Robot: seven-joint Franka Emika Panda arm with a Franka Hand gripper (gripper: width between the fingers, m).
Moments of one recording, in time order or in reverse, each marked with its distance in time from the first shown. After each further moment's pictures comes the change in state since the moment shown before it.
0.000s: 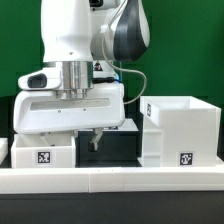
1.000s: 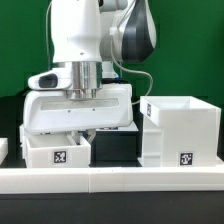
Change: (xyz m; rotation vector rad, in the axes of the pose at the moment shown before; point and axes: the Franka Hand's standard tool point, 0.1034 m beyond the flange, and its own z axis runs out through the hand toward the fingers) arm -0.002 -0.023 0.000 -0.021 0.023 -0.047
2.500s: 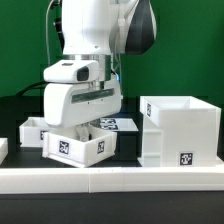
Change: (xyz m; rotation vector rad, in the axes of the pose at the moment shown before) arm -0.013 -0.012 -0.014 0.040 -0.066 -0.773
